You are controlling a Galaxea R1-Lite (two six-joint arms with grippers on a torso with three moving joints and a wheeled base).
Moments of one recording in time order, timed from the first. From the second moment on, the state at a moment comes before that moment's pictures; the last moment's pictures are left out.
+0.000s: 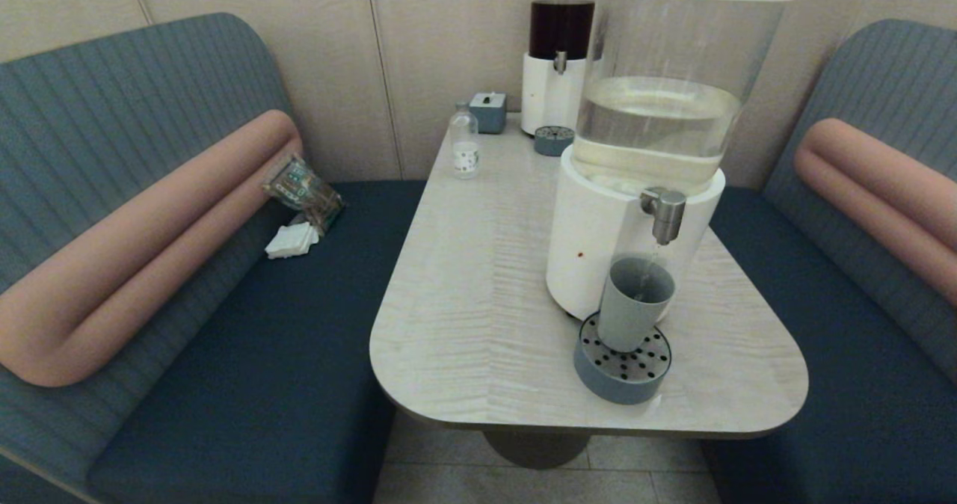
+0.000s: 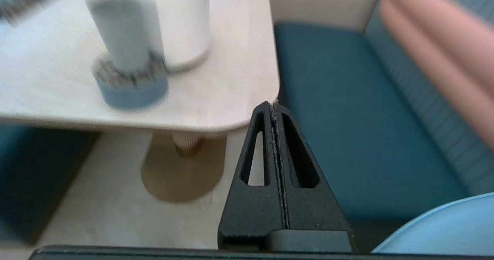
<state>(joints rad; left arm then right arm) -0.01 0.00 0.00 0.01 -0.04 0.10 0.00 0.01 -0.43 0.37 -0.07 -0.04</state>
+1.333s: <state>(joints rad) -0.01 0.00 0.00 0.00 -0.04 0.10 0.00 0.00 -0.01 0.03 0.00 -0.01</state>
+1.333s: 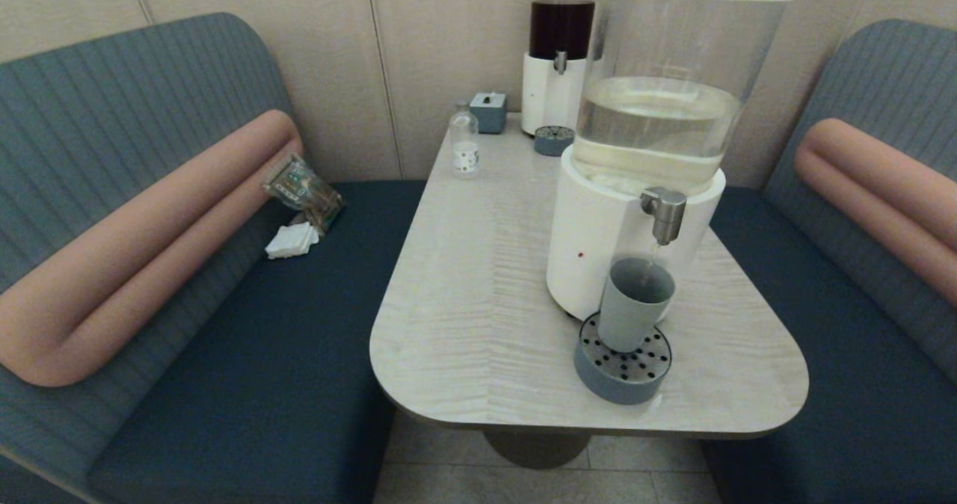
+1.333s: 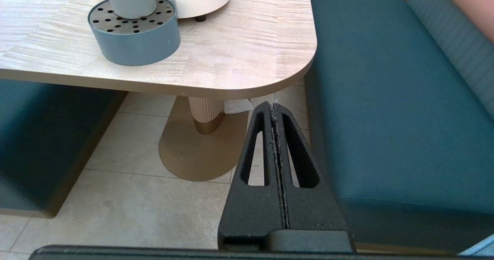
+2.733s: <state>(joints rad) -0.01 0.00 0.00 0.00 -0.04 0.10 0.00 0.33 -0.74 0.24 -0.02 0.05</state>
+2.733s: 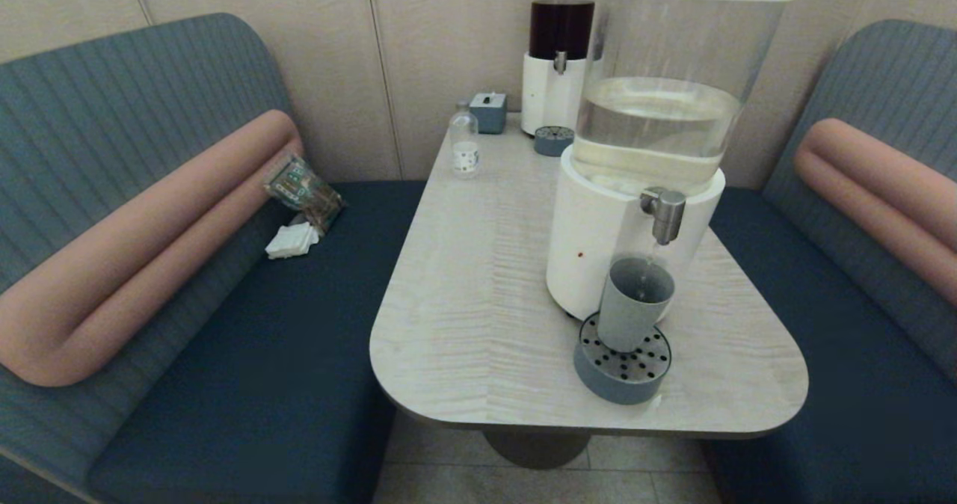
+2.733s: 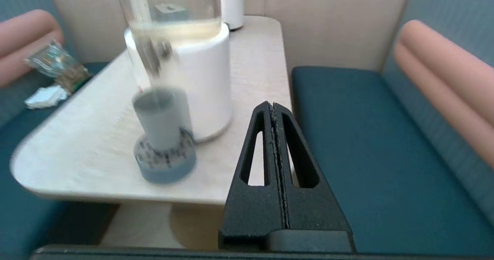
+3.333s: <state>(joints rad) -0.01 0.00 0.00 0.00 -0.04 0.10 0.18 1.04 -1.36 0.63 0.00 0.13</state>
